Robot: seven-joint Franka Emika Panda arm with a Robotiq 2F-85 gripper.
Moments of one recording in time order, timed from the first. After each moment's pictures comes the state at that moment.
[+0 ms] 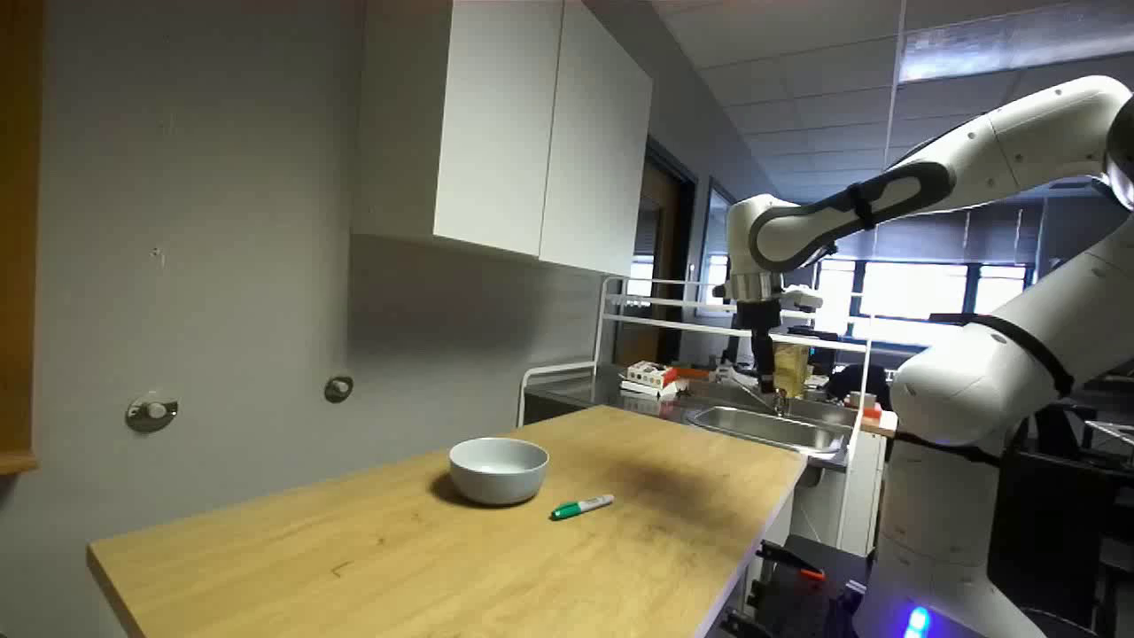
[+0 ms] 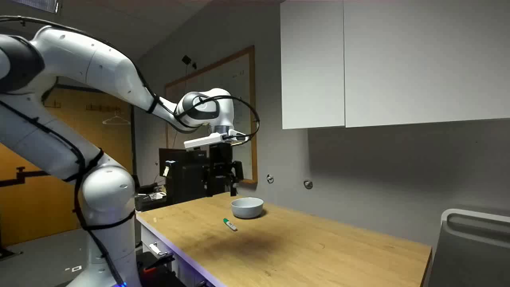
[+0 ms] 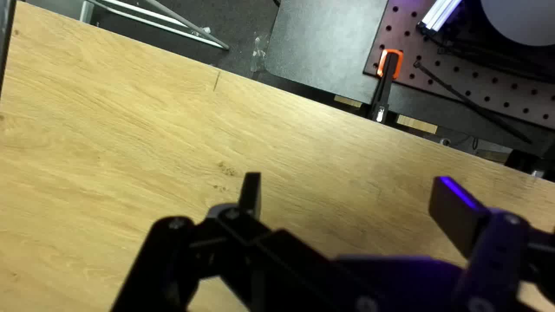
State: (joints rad) arm -0.17 -0.77 -0.23 -2.71 -0.42 1.84 -0.47
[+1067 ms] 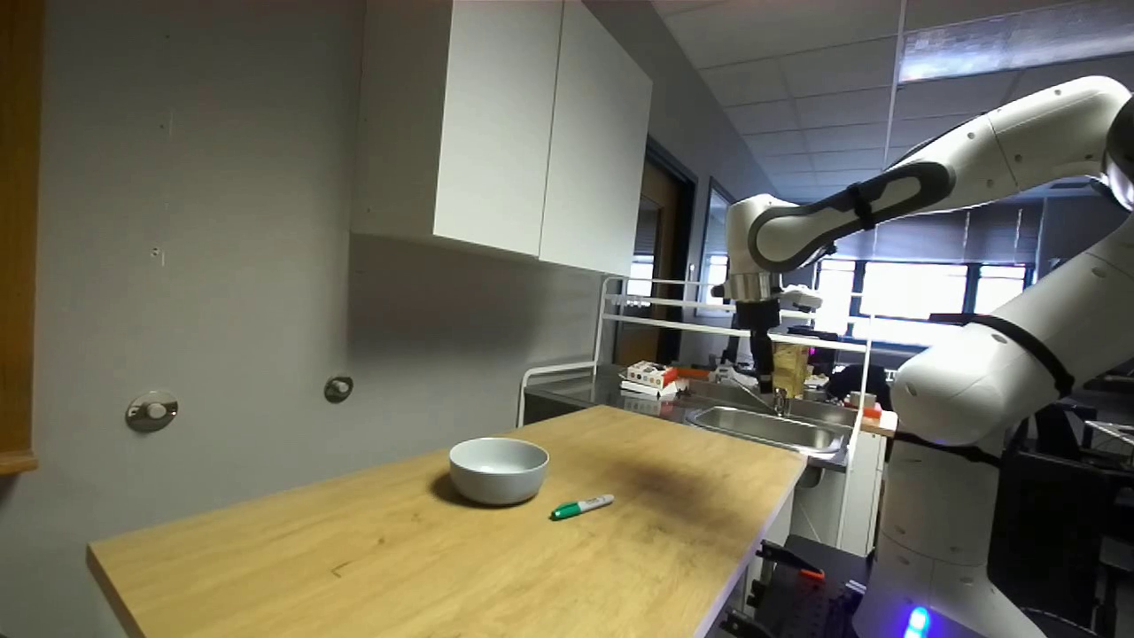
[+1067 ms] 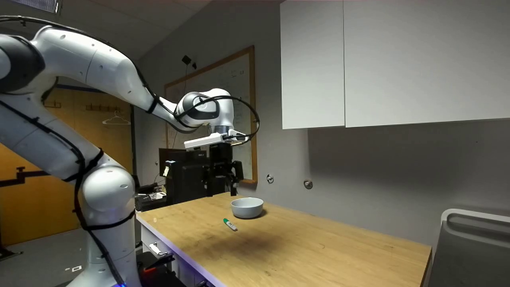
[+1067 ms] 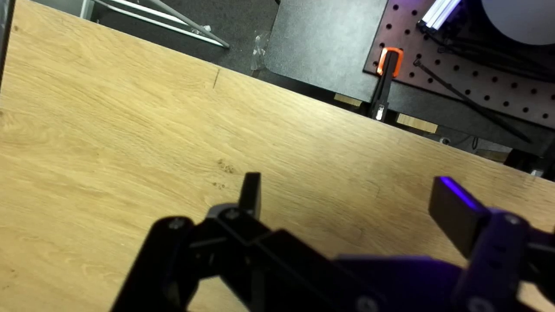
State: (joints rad) arm -0.16 -0.77 -0.23 -2.71 -0.42 1.85 -0.47
